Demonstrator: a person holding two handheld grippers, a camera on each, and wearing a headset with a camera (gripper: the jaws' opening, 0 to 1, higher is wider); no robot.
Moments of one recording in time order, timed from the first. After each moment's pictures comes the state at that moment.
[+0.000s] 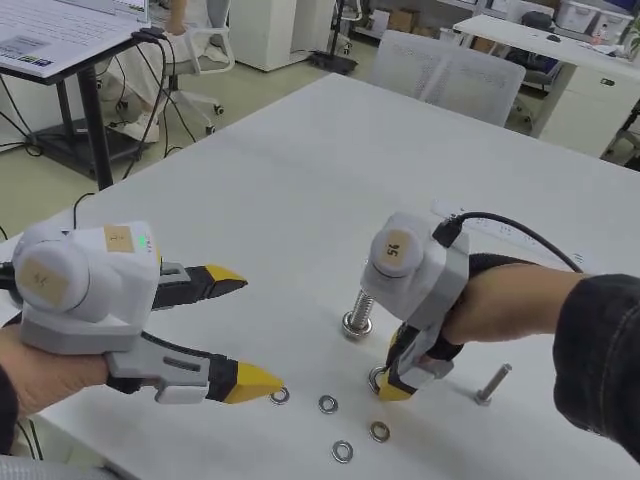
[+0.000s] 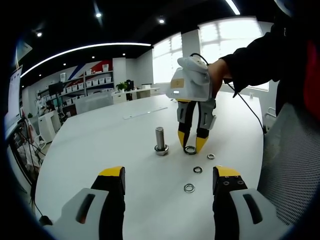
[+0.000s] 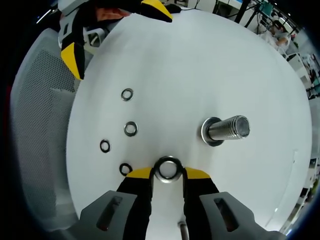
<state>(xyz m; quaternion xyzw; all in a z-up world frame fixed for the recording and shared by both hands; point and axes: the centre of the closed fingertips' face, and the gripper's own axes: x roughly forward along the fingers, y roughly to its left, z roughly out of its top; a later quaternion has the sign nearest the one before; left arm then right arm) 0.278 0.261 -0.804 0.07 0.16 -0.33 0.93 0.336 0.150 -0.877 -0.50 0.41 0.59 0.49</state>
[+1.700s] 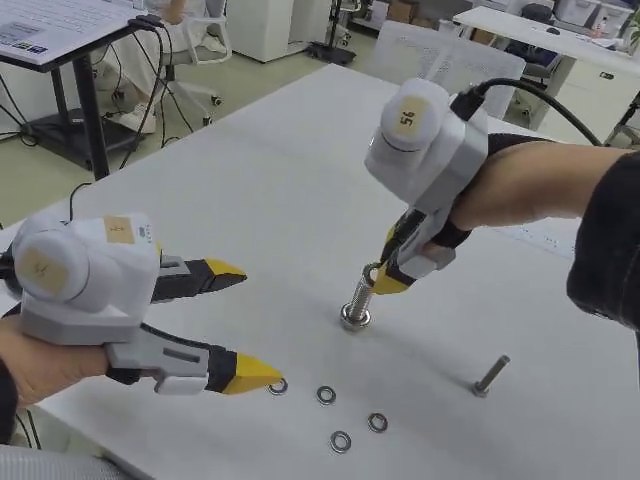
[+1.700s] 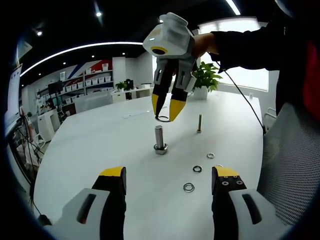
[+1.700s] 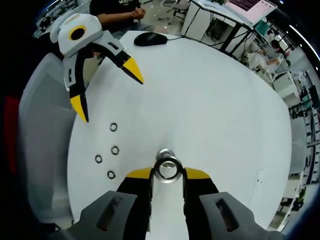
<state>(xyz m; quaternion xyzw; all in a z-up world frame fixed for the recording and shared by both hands) 0.279 0.259 -0.807 0.07 0.16 -0.33 0.93 0.375 0.197 -0.793 -0.52 0.33 0.59 0.52</state>
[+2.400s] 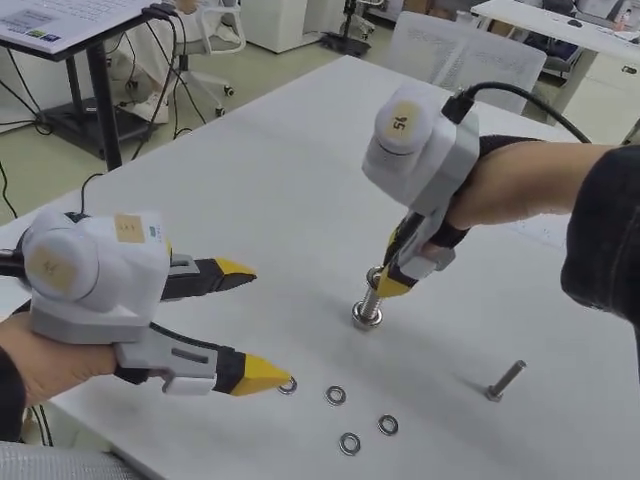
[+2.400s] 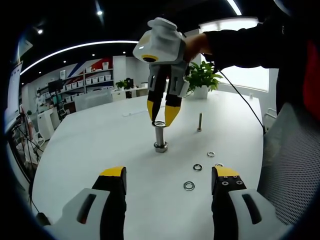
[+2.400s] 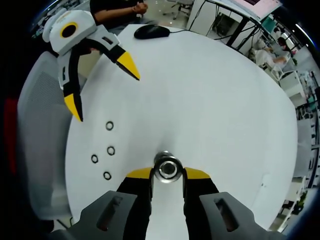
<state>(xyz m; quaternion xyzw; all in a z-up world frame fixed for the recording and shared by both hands) 0.276 0.264 -0.813 0.07 0.17 -0.33 0.93 0.375 0.206 -0.813 -0.53 0.35 0.59 0.49</state>
